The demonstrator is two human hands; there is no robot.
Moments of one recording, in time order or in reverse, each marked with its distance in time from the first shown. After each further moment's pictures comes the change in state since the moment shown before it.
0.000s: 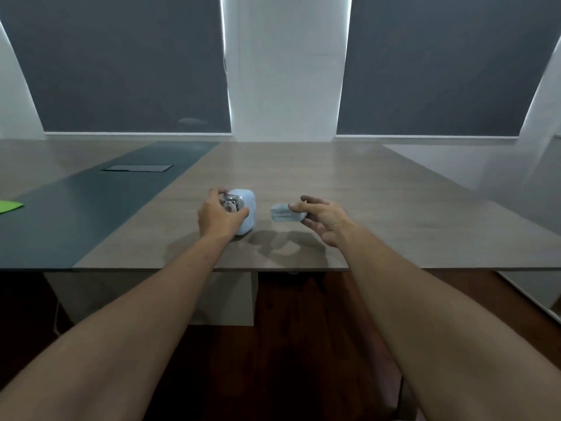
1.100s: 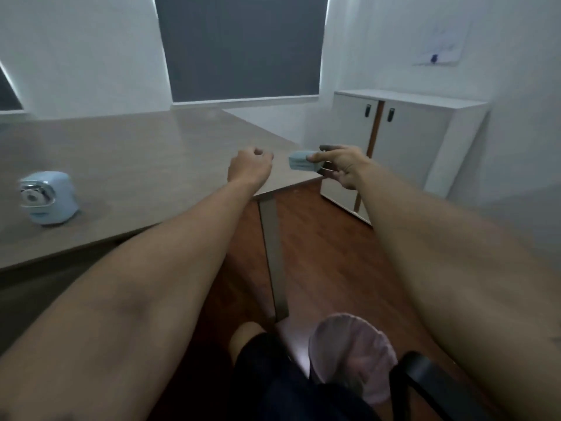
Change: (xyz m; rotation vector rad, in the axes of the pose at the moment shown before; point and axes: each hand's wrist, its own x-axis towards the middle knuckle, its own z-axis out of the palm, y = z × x) left_hand -0.220 0.198 0.151 -0.065 -0.703 0.229; right_hand -0.239 -0.126 -0.226 -0.137 0.582 -0.206
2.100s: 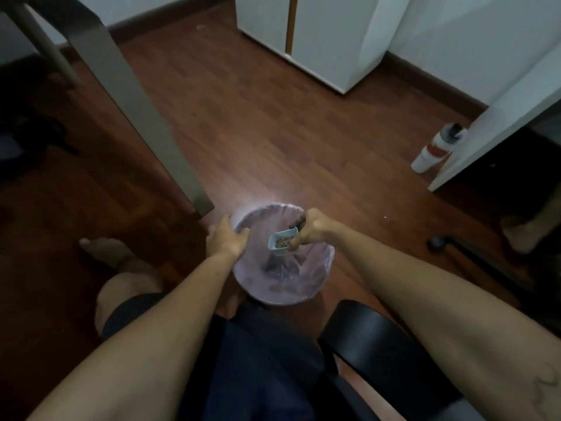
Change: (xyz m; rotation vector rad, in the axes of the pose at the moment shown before) left_hand -0.172 -0.248 0.331 0.346 -0.636 -0.485; right_hand -0.001 0.391 -0.261 -0.892 -0.185 0.677
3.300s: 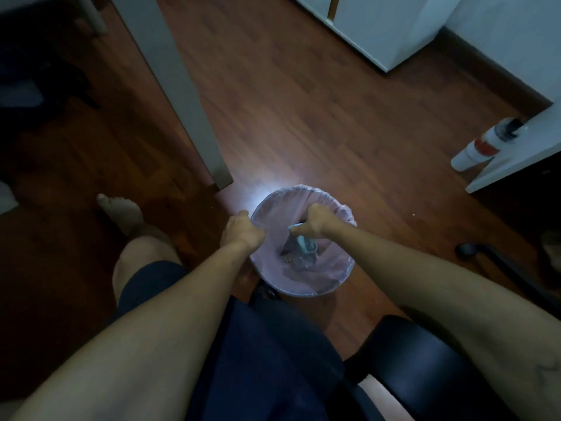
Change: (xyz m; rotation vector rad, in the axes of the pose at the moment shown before) left_hand 0.024 -0.042 0.026 0.108 -0.097 -0.083; right_hand 0.043 -0.005 0.051 -0.426 -0.030 0.021
